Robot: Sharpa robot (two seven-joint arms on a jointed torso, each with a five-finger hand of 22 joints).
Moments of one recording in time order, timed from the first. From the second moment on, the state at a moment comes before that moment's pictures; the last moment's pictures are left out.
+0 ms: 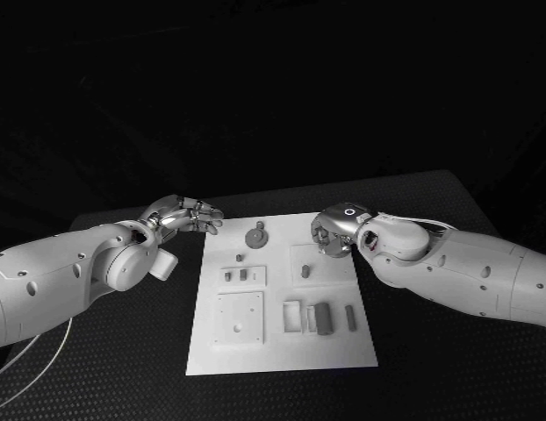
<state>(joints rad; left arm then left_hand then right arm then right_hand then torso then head) 1.24 -0.72 -0.14 1.20 -0.29 -0.11 0.23 1.05 -0.06 0.55 -0.27 0.05 0.87 0.18 0.32 0.49 1.18 0.11 0.08 0.30 0.88 0.10 0.69 0.41 0.01 0.82 0.01 0.07 1.03 1.16 -0.71 -0.08 1.30 -1.82 -0.26 -0.16 1.17 -0.04 0.67 -0.29 0.09 1.01 0.10 0.40 0.49 1.25 0.04 0.33 0.30 1.14 -0.06 1.36 0.72 0.25 1.04 0.02 0.89 1.31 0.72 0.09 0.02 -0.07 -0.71</state>
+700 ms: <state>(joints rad) 1.24 -0.72 -0.14 1.19 -0.29 -0.11 0.23 1.05 -0.06 0.55 -0.27 0.05 0.87 0.17 0.32 0.49 1.18 0.11 0.08 0.30 0.88 0.10 0.69 0.42 0.01 0.82 0.01 0.07 1.03 1.16 -0.72 -0.07 1.31 -1.76 -0.24 -0.16 1.17 -0.05 0.67 -0.29 0.09 1.01 0.10 0.40 0.49 1.25 0.04 0.33 0.30 1.13 -0.07 1.36 0.72 0.25 1.04 0.02 0.89 1.31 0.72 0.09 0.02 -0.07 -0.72</state>
